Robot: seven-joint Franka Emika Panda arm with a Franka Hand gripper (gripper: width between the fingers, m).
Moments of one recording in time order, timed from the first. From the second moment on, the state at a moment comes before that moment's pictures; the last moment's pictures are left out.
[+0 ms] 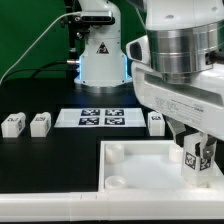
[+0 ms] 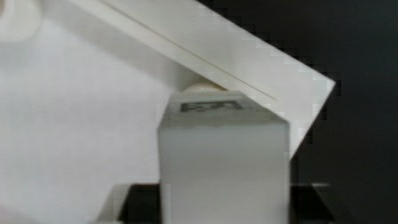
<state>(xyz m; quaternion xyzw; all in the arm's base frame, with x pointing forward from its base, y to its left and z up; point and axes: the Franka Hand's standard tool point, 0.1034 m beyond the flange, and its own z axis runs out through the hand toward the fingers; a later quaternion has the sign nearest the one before) 0.639 0.107 0.081 -0.82 0.56 0.05 0.06</state>
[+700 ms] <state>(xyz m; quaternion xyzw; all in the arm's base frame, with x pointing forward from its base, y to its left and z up) 0.630 0.111 0.080 -0.73 0.67 0.07 0.08</state>
